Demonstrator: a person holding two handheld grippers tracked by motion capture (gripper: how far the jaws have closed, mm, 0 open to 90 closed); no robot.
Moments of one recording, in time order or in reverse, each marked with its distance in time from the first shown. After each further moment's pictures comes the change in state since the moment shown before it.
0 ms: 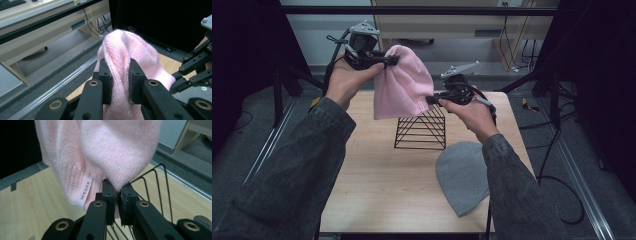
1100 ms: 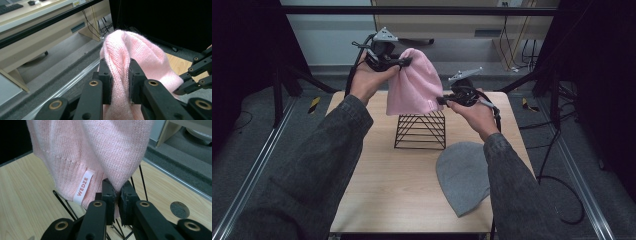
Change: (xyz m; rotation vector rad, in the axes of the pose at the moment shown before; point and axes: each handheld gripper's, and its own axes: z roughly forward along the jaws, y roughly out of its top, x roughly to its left) left arm 0.010 -0.014 0.064 -0.022 0.009 0.048; right arm -0.043 -0.029 0.020 0.034 -0.108 0.007
